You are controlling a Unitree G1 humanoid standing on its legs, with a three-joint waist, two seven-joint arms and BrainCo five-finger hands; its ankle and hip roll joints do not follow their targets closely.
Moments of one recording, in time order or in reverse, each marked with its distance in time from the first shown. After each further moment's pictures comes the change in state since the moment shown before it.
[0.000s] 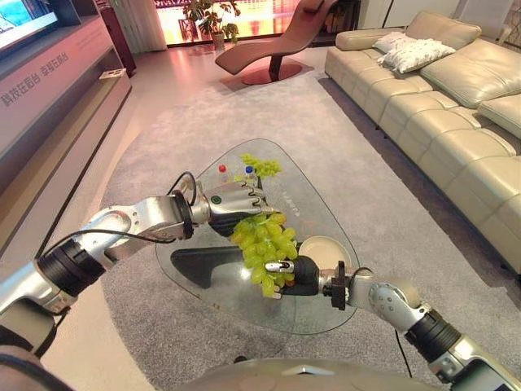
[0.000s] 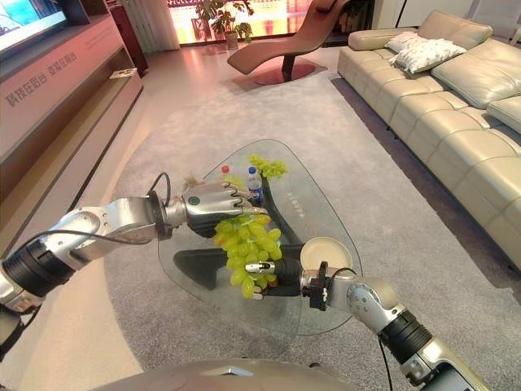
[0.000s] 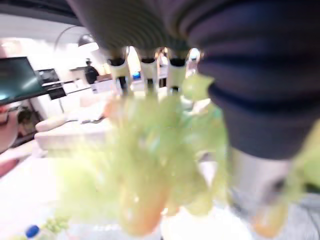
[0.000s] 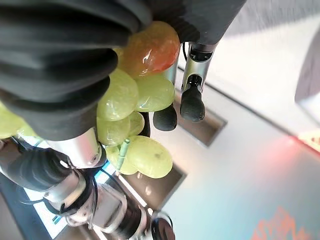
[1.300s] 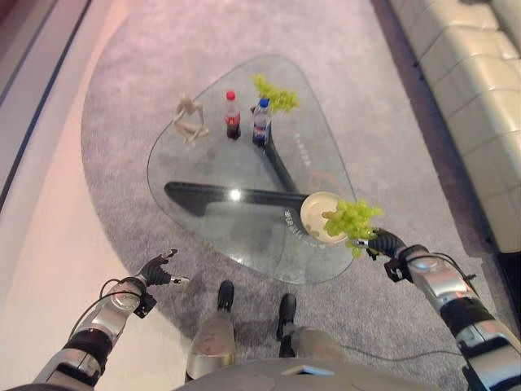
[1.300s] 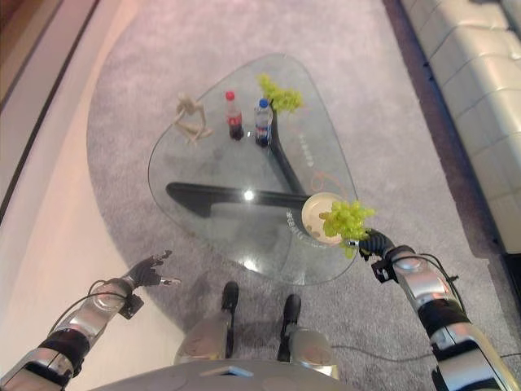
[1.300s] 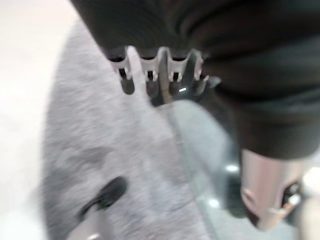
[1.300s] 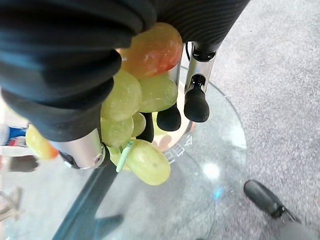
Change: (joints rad) left arm 0.323 -0.358 0.286 0.981 -0.586 0.395 0.070; right arm -0.207 -0.097 -0.213 0.676 -0.756 -0.346 -0.360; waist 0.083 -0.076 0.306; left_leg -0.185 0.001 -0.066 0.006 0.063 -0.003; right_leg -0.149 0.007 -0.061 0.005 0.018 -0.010
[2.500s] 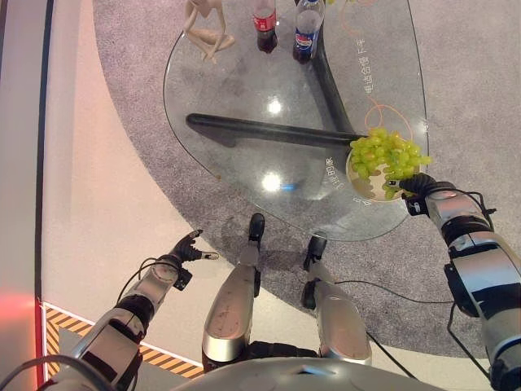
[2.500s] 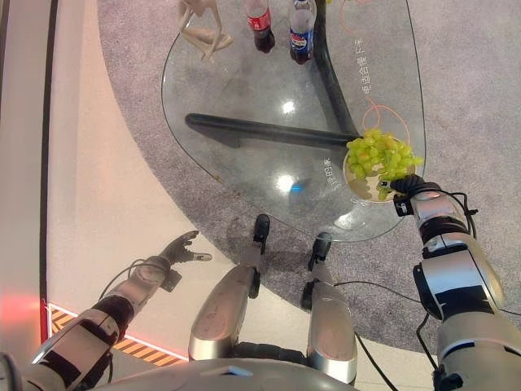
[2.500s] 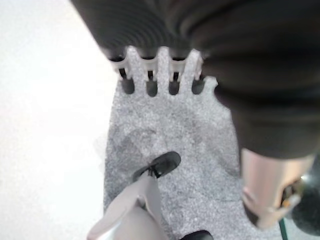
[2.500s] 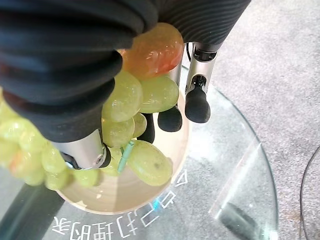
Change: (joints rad) left arm -0.166 -0.131 -0.150 0.107 -0.149 -0.004 0.114; right arm -0.480 -0.016 0.009 0.531 -0.078 0.048 -0.101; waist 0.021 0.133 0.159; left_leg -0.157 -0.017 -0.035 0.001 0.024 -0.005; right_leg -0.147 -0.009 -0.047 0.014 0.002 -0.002
